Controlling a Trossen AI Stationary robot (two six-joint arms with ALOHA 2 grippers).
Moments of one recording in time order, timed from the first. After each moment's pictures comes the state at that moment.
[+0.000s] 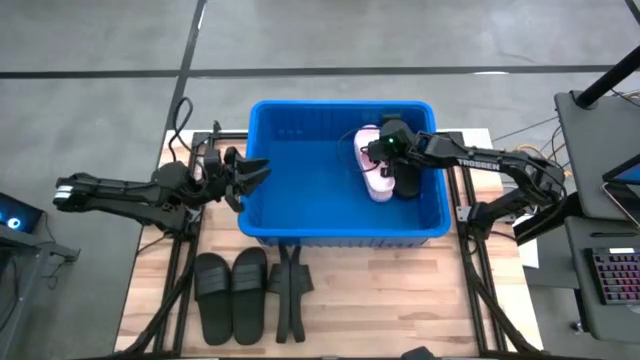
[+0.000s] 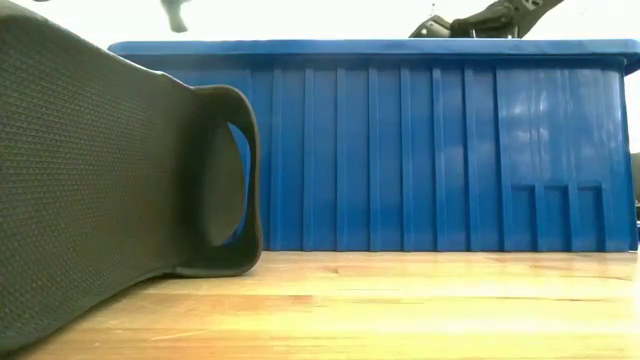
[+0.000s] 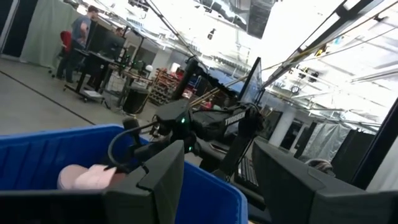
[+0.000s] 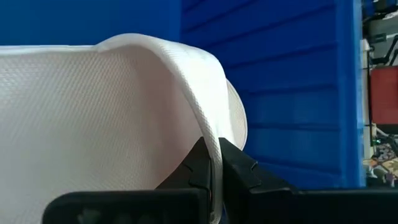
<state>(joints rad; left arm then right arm) -0.04 0.76 0.63 0.41 -0.35 -0.38 -0.51 1.41 0.95 -0.30 0.36 -0.86</state>
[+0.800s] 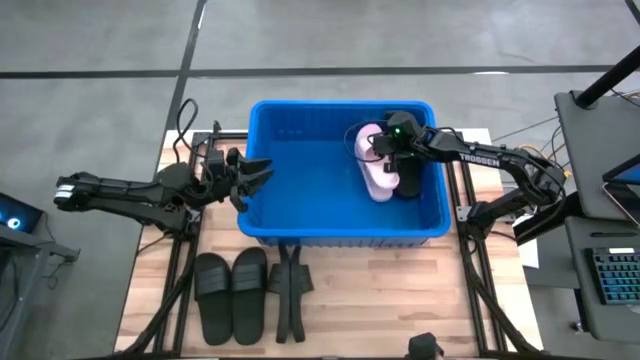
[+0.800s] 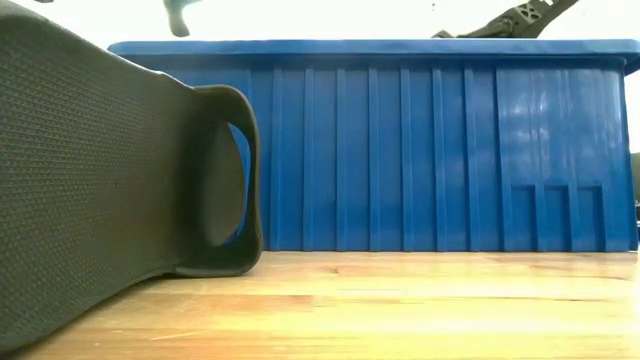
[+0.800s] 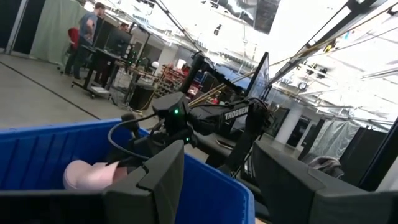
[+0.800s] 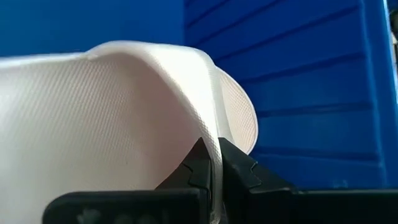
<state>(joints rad) -0.04 0.78 0.64 0.41 -0.37 -0.38 -0.64 1.42 0.92 -0.25 0.20 -0.87</state>
